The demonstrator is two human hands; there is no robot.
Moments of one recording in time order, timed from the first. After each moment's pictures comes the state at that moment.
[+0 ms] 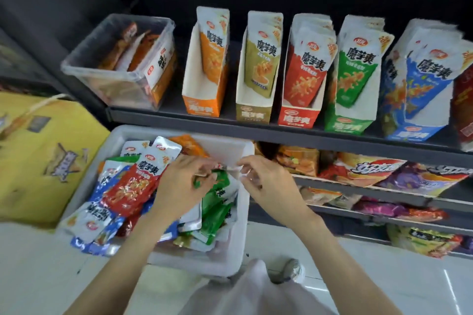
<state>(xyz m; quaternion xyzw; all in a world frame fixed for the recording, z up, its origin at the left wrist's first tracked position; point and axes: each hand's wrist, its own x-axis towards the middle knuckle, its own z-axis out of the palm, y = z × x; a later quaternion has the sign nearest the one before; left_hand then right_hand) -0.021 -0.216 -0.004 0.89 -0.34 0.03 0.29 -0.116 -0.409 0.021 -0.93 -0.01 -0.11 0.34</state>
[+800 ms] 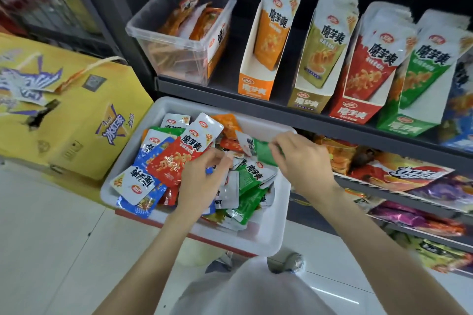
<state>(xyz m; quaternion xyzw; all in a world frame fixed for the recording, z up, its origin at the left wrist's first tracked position) -0.053 -0.173 0.009 0.85 -0.09 -0.07 0.52 -0.079 -0.376 0.021 -0.95 -0.09 -0.30 0.03</state>
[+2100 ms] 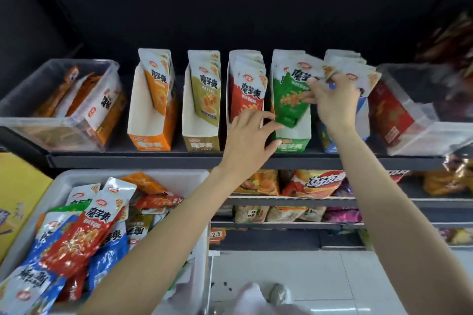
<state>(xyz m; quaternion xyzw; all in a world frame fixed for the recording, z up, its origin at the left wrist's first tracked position) -0.015 -0.445 0.062 0.81 -0.50 0.17 0.24 -0.072 -0.617 0.112 -0.78 0.29 -0.37 0.42</state>
